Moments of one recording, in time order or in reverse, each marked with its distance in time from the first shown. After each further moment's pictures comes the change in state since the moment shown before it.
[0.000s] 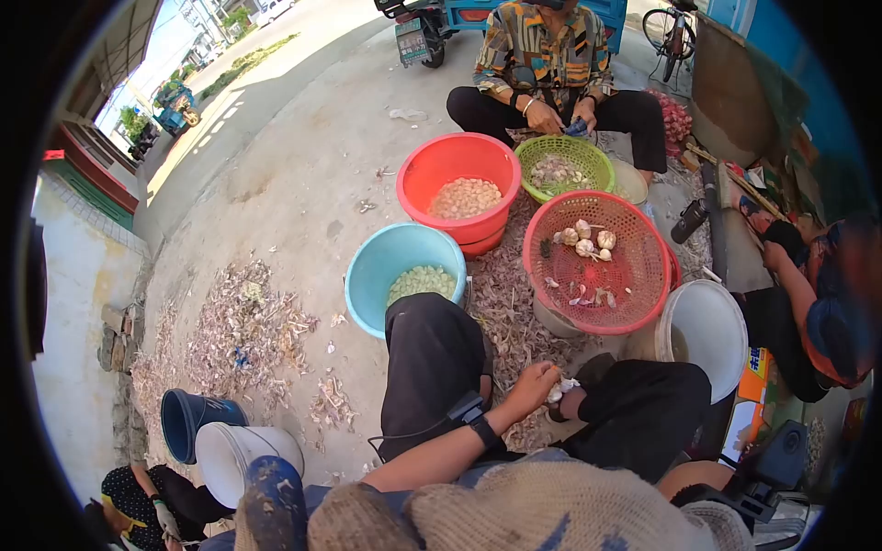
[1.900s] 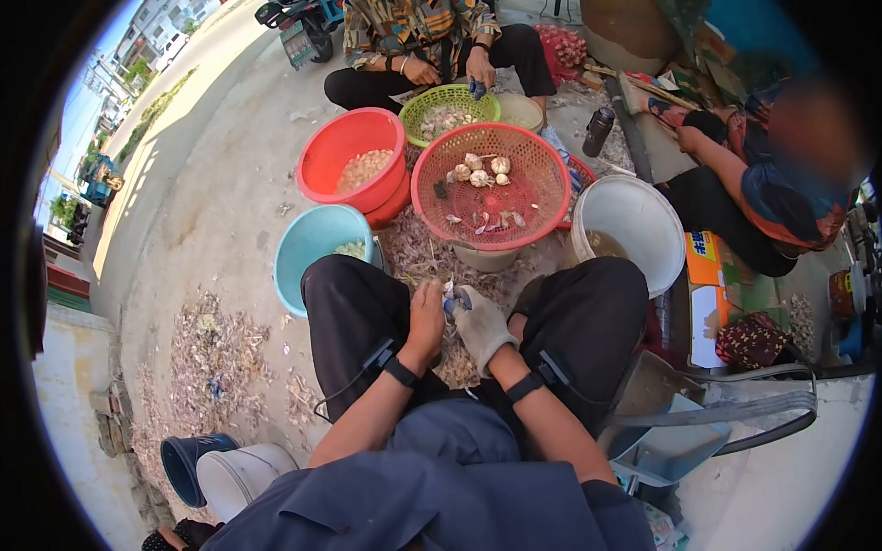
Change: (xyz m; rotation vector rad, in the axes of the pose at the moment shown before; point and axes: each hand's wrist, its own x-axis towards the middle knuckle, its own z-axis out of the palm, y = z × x) left_hand -0.018 0.035 -0.015 0.163 0.310 0.262; right_hand -0.045 0.186 0.346 0.566 0.796 0.889
